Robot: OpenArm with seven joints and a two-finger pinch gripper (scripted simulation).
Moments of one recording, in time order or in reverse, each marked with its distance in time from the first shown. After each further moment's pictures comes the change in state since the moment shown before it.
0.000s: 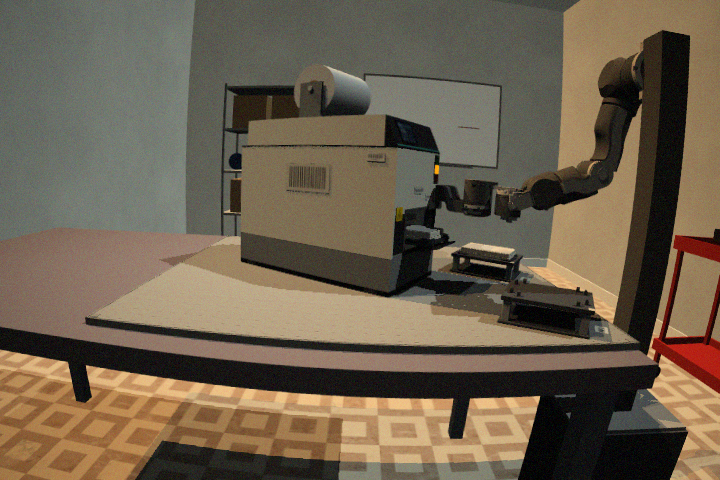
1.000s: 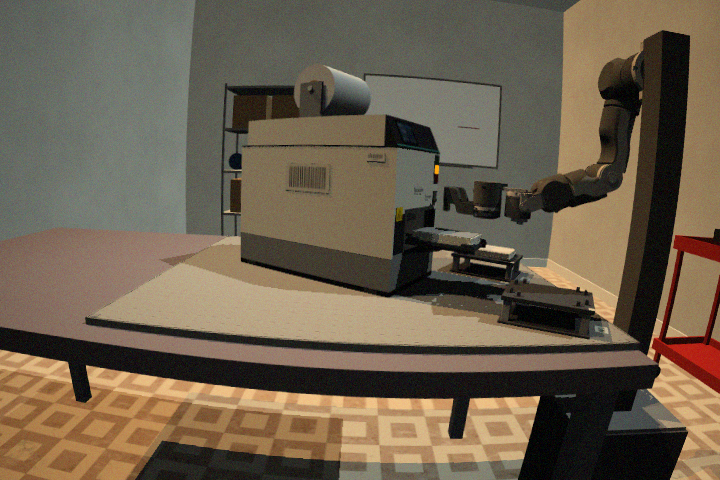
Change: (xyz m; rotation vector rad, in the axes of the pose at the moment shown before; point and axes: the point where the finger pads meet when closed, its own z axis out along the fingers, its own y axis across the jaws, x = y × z) arm -0.002 -0.003 -0.023 0.019 -0.009 -0.002
